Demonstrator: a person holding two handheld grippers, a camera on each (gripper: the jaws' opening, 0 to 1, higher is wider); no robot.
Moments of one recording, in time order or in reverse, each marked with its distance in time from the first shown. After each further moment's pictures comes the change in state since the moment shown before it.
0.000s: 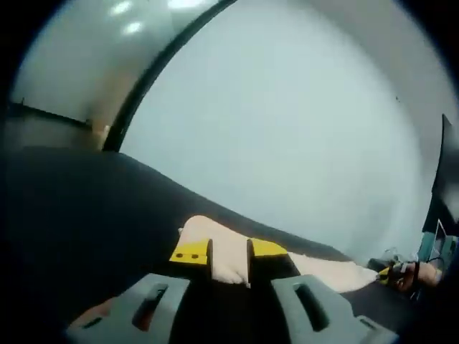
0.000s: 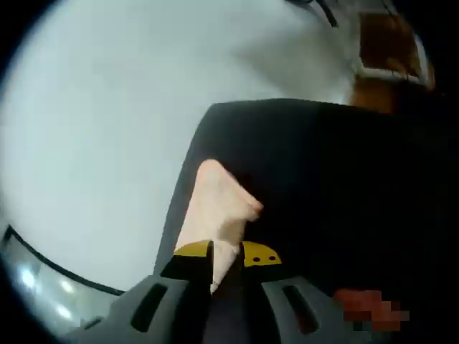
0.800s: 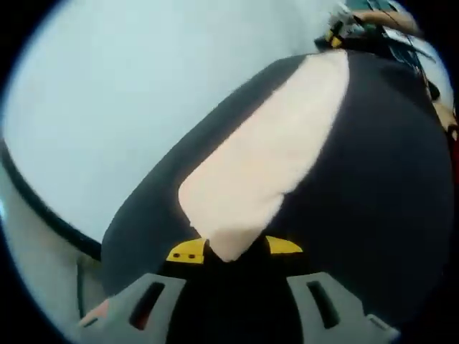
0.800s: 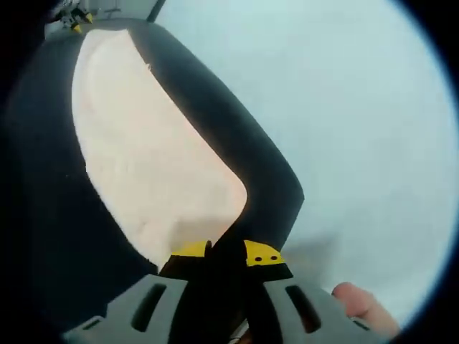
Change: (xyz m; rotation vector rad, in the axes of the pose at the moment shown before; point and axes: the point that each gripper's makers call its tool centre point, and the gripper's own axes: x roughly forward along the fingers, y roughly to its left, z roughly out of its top) left arm 0.035 0.014 -0.020 0.992 0.677 -0.253; right arm 0.043 0.074 0.046 -2.089 0.248 -0.039
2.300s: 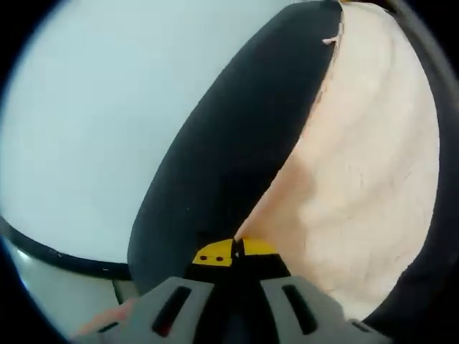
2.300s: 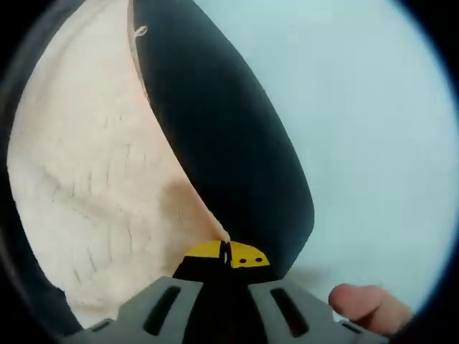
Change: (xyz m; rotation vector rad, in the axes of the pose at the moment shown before) left arm 0.121 0.089 0.032 0.268 0.322 0.042; right arm 0.087 0.002 0.031 -0.259 0.155 0.070
